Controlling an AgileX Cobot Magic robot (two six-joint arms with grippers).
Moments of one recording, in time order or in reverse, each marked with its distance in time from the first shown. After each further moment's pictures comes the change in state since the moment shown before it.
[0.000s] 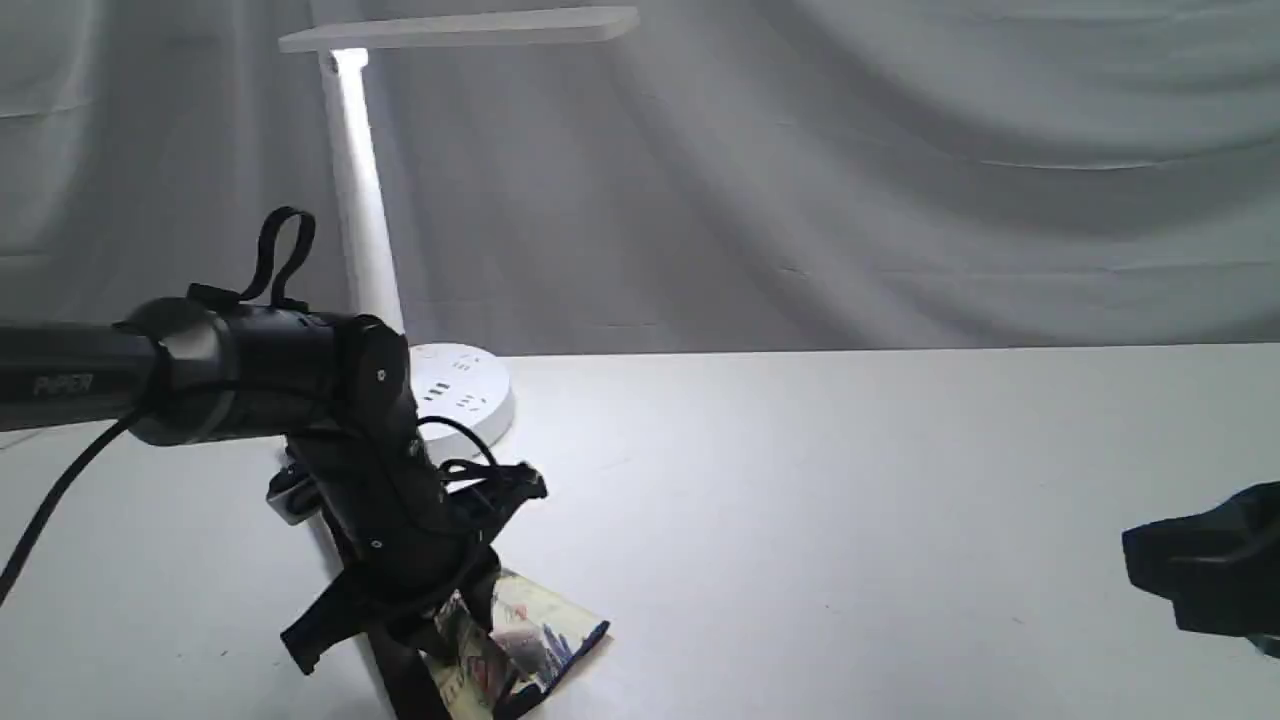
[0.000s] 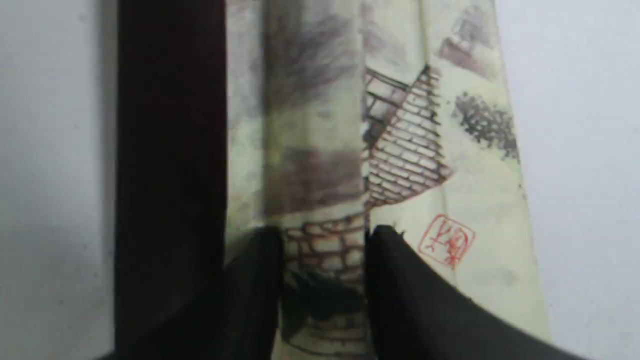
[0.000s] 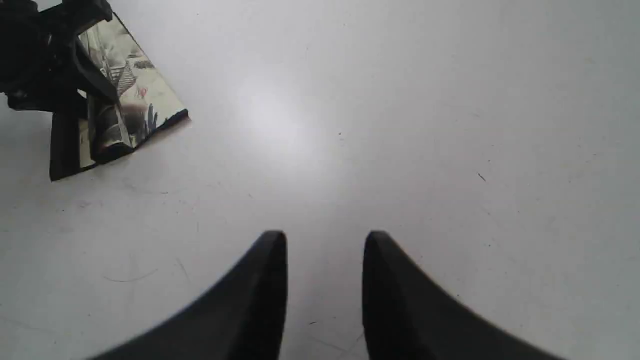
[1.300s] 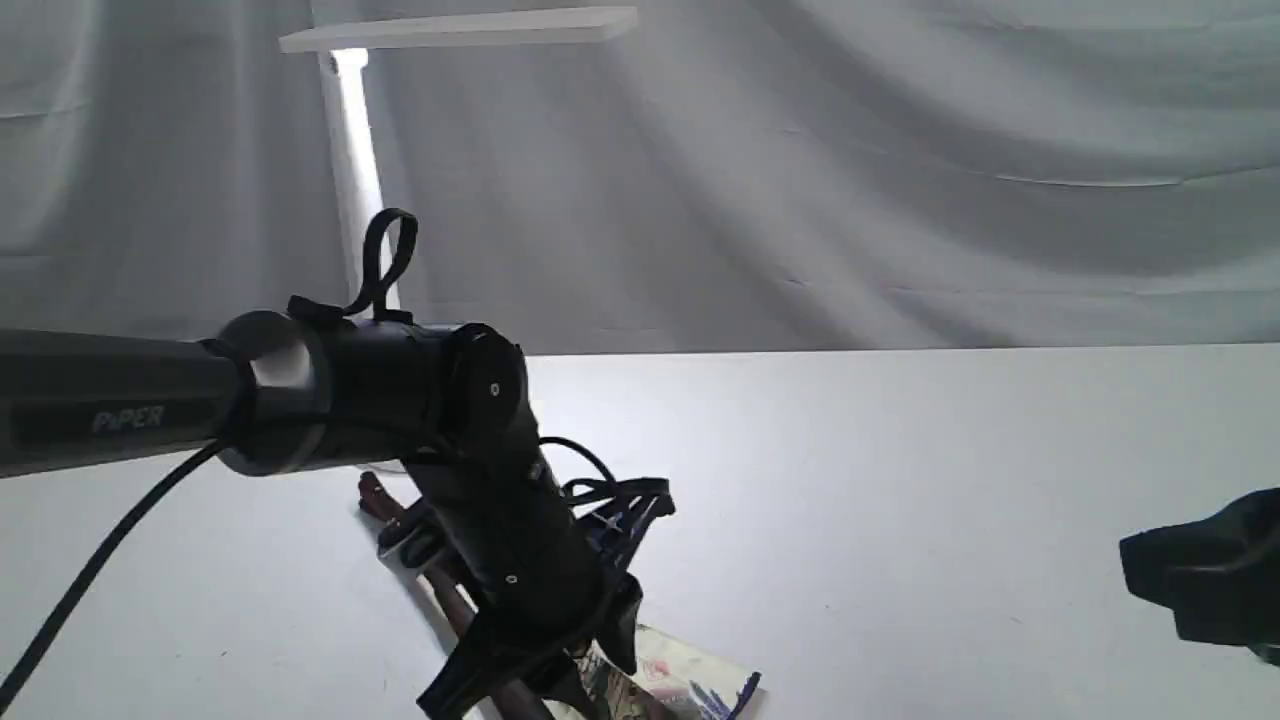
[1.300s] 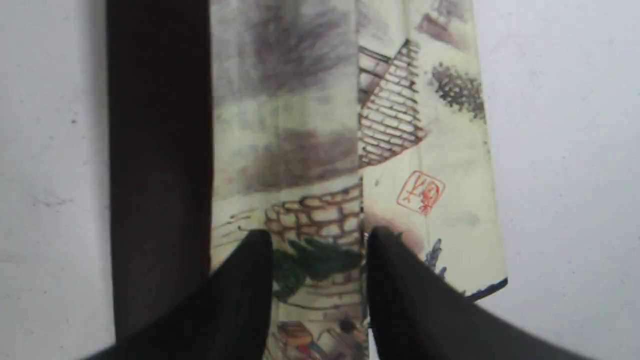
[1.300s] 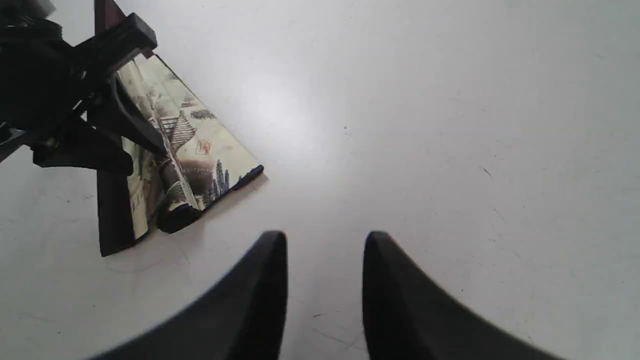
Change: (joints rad) left arm -0.174 -0.043 0.002 -0.155 0.007 -0.158; right arm 0.000 0.000 0.000 0.000 0.014 -0.009
